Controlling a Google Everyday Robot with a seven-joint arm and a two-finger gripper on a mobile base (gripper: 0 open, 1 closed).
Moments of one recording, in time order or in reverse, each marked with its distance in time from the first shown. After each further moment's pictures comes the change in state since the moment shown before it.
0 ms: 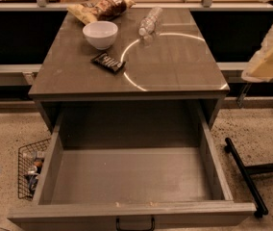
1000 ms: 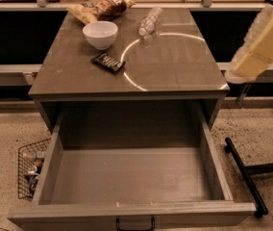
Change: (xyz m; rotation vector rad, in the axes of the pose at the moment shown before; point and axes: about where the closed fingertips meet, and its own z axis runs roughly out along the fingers) arm -0.020 -0.019 0.006 0.072 -0.109 0.044
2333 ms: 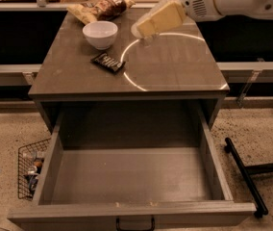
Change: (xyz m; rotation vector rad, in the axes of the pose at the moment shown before) arm -0.095 -0.089 0.156 0.080 -0.588 0.344
